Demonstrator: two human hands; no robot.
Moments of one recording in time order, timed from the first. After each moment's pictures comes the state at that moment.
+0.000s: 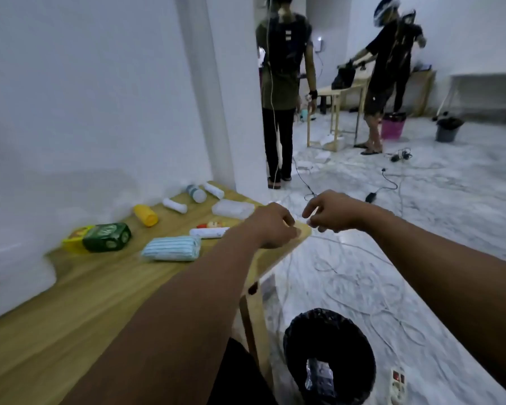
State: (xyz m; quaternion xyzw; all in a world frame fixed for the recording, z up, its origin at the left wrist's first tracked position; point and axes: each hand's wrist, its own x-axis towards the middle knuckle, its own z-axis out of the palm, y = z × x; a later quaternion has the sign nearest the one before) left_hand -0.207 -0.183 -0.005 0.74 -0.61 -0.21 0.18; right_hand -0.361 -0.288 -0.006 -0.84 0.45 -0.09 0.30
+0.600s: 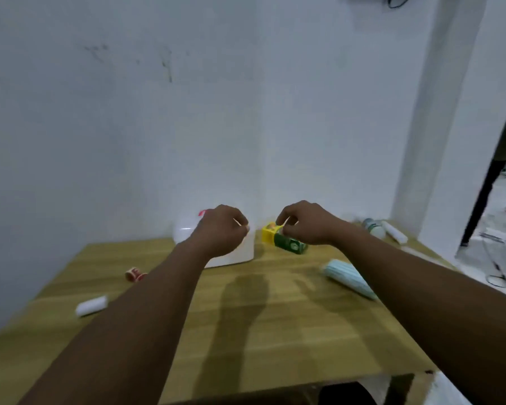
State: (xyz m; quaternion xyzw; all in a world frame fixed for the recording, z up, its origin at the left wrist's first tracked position) left_hand 0.046 0.120 0.054 0.89 -0.31 0.04 0.33; right_hand -0.040 -0.079 0.065 -0.96 0.08 -0.09 0.25
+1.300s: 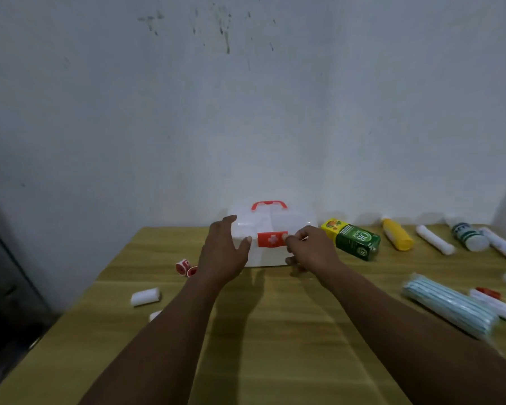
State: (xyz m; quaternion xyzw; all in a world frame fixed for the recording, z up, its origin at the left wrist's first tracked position) left_hand 0.129 0.188 -0.038 0.90 -0.17 0.13 0.38; right_hand 0.071 0.005 -0.028 -0.79 0.20 -0.14 0.56
